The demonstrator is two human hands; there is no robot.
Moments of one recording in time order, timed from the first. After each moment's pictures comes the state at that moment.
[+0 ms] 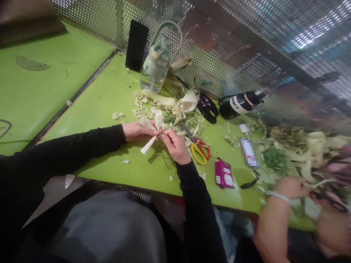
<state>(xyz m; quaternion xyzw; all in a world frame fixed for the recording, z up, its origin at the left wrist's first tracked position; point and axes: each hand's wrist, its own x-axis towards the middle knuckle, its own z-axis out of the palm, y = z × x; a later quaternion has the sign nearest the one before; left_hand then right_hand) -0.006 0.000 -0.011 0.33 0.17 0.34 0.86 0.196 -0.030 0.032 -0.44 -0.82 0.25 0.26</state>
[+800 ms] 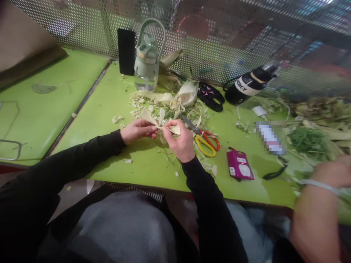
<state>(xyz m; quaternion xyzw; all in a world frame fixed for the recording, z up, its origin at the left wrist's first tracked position) -0.006 -0.009 0.004 0.43 0.30 0.35 0.78 0.185 -0.043 0.033 -0.46 -0.76 0.14 0.43</state>
